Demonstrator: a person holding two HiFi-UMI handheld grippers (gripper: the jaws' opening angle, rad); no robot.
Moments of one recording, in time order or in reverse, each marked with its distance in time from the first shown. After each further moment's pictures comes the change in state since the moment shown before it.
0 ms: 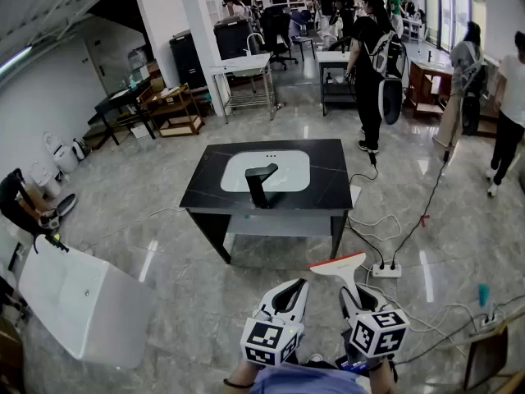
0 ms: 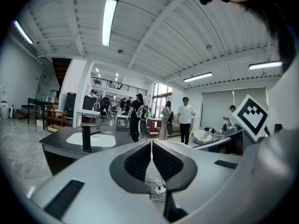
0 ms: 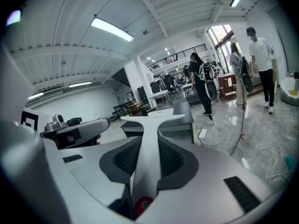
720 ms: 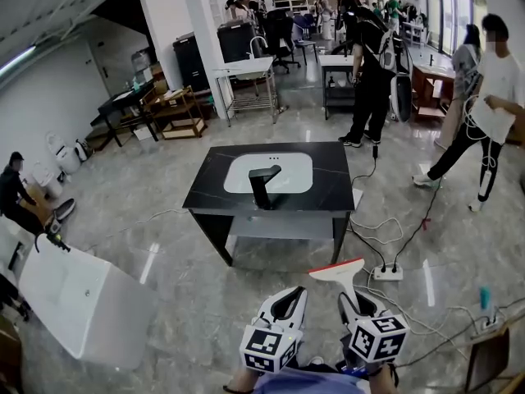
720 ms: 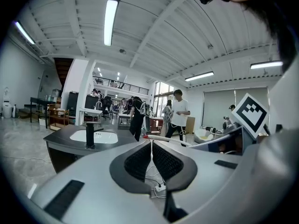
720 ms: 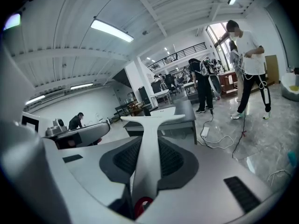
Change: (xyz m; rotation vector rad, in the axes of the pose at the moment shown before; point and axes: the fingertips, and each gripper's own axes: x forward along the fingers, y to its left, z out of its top) left arm -0.019 0.001 -0.015 -0.005 0.013 0.019; right arm -0.004 0.013 -0.014 0.023 0.000 0.025
